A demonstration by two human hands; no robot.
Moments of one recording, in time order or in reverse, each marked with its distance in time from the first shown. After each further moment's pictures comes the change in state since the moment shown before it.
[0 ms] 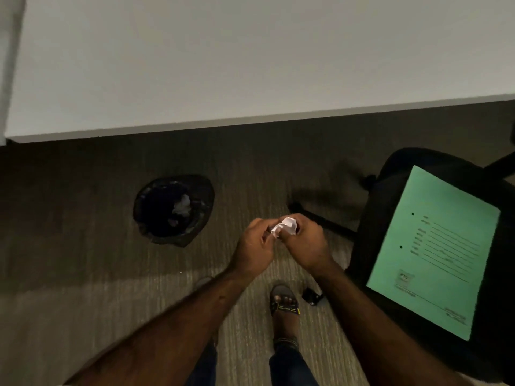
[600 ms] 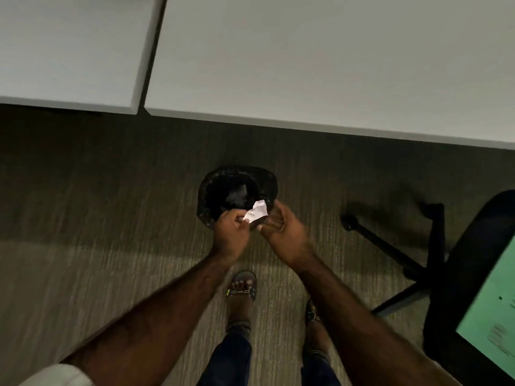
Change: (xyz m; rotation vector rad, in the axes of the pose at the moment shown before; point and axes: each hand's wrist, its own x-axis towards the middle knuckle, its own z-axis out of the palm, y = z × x) left_hand 0.002 -0.135 -0.208 0.049 0.383 -0.434; right_hand 0.010 -0.118 0.215 0.208 -0.268 0.013
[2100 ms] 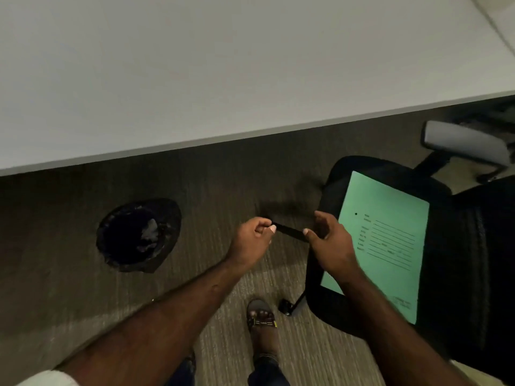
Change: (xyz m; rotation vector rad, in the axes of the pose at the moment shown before) left_hand -0.171 0.214 0.223 -0.105 -0.546 0.079; right_hand -0.124 0.099 -0.359 -0.209 0.568 0.032
